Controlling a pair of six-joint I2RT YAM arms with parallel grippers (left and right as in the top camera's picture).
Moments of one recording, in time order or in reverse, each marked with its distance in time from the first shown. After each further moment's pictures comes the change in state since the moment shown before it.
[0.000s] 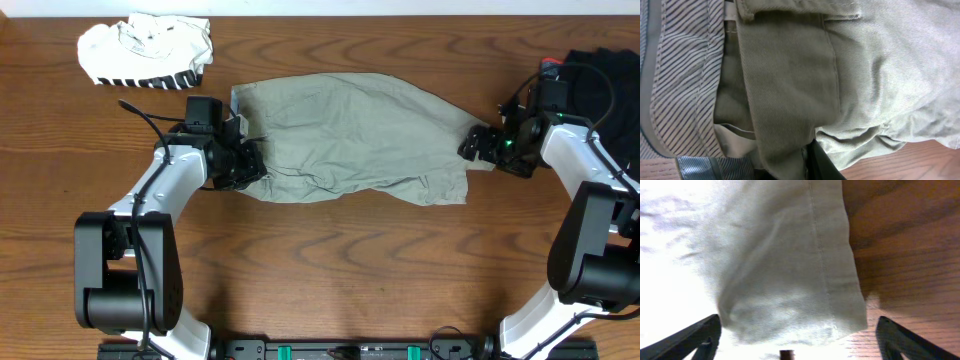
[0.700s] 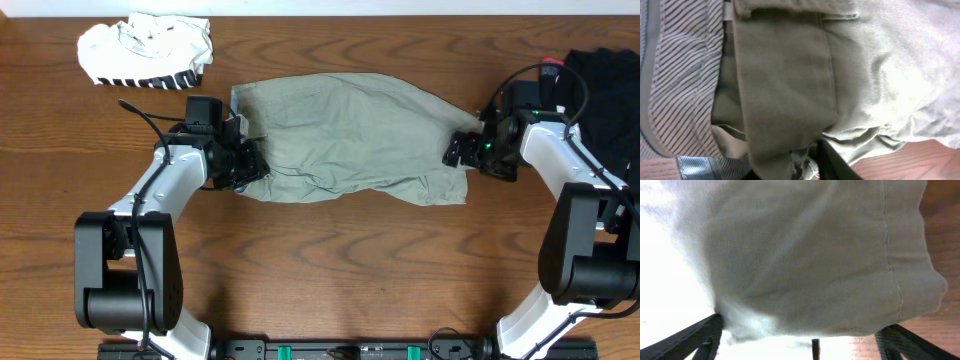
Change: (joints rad) left arm 0.000 0.000 0.000 0.000 0.000 0.001; right arm 0.098 0.000 0.000 -0.053 0.064 0.048
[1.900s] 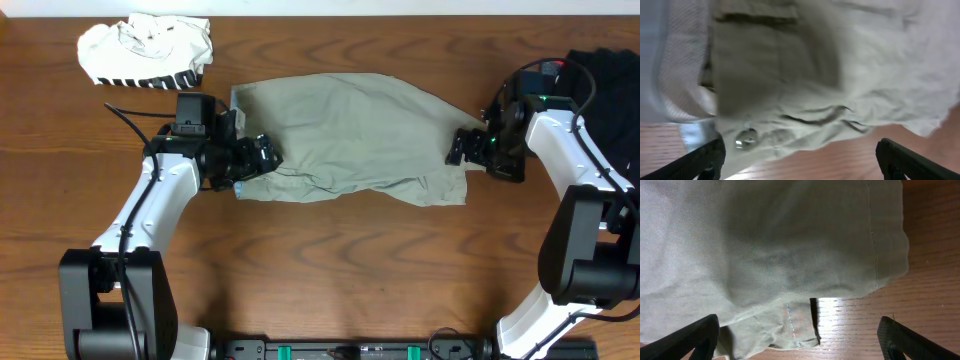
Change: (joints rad) left arm 0.000 -0.133 0.000 -0.052 -0.006 -0.005; right arm 0.005 0.000 0.110 -0.225 0.019 0.021
